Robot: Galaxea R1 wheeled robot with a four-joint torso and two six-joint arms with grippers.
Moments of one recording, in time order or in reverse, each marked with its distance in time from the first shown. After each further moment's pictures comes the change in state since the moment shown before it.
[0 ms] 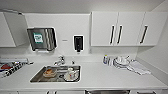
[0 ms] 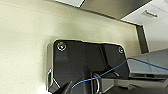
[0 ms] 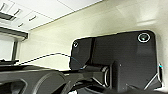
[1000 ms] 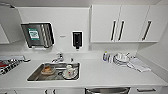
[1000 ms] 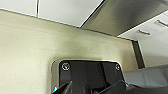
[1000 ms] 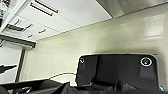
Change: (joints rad) left arm -0.053 -0.318 0.316 0.000 -0.107 -0.001; right arm 0.162 -0.197 0.242 0.002 -0.006 0.027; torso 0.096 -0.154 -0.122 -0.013
